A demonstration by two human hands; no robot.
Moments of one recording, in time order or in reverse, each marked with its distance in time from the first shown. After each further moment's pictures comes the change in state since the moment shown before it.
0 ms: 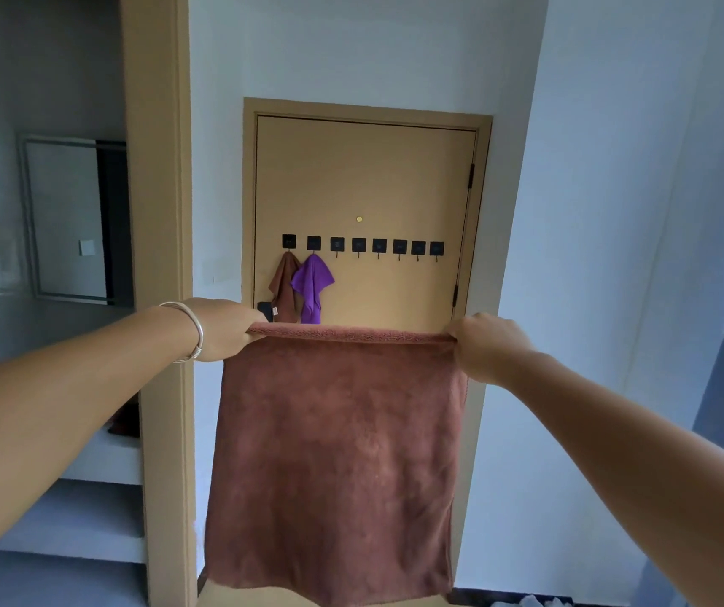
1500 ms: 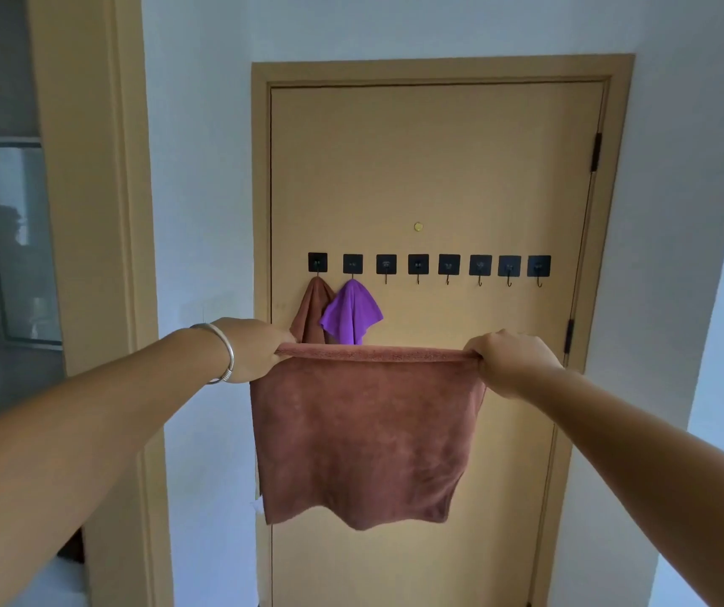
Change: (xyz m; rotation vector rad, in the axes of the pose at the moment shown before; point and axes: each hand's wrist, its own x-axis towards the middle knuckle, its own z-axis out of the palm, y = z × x) left_hand 0.446 -0.189 0.089 0.082 0.009 -0.037; right_hand 0.469 0.013 0.276 0.064 -0.039 -0.019
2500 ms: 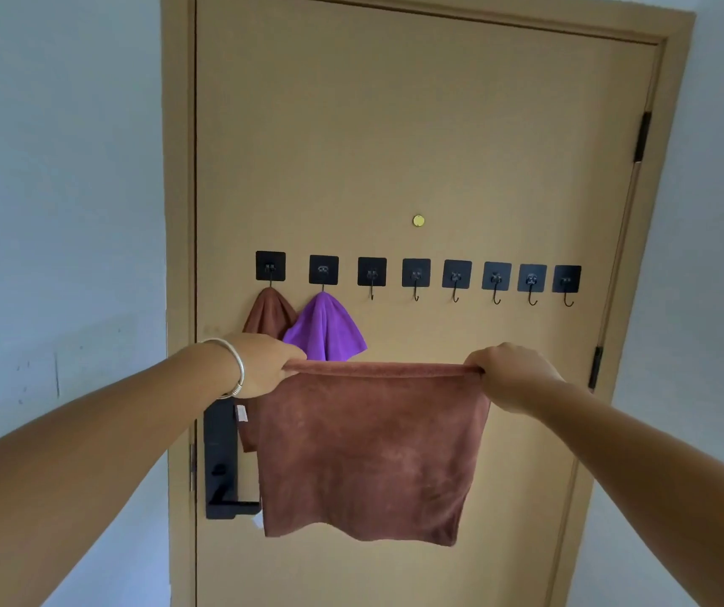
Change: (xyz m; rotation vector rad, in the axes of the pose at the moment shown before) left_hand 0.333 -0.100 0.104 -0.114 0.011 0.238; right_hand 0.258 0.023 0.144 -0.048 -0.083 0.180
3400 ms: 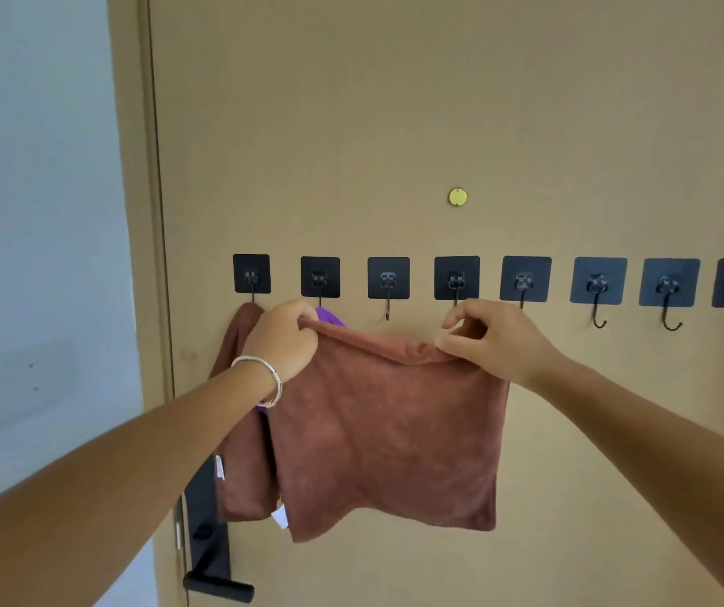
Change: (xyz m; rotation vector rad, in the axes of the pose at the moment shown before) left_hand 0.235 -0.011 0.052 -0.593 0.698 -0.435; right_hand 0.233 0.042 0.082 0.838 0.206 -0.310
